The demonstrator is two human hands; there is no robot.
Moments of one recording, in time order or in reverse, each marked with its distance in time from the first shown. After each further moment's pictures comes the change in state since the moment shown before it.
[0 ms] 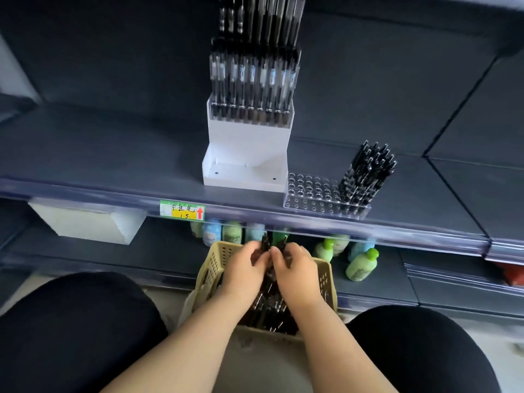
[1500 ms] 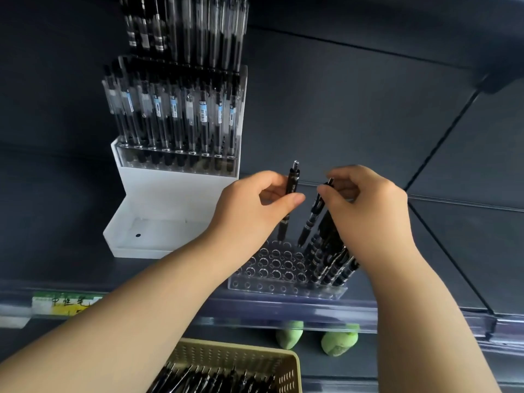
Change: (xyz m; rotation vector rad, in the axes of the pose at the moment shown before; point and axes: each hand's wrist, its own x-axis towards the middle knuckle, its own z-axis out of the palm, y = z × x) left_hand 0.142 0.173 0.017 -0.163 -0.051 0.527; right_hand 0.165 -0.057 -0.170 -0.130 0.346 -0.252
